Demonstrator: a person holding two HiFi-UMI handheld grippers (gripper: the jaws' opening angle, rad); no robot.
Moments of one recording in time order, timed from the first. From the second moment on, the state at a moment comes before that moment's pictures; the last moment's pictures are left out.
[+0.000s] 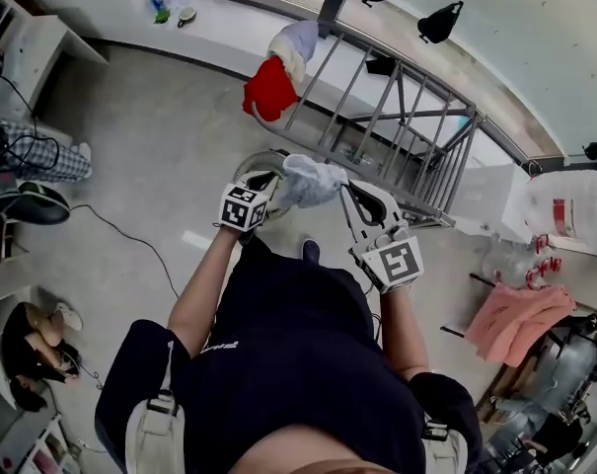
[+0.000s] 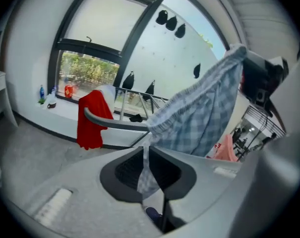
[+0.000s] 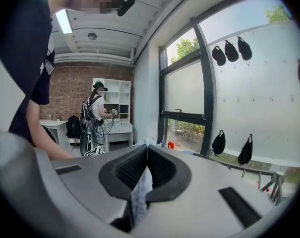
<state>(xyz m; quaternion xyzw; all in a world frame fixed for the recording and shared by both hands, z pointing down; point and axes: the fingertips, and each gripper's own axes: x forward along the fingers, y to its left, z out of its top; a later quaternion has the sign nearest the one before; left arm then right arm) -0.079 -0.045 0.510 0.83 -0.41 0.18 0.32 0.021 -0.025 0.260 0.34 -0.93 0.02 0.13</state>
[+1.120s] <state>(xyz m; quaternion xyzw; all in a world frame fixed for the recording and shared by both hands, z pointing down) 0.128 -0.034 0.347 0.90 -0.36 0.12 0.21 0.349 0.054 0.220 0.63 -0.76 0.03 0.17</state>
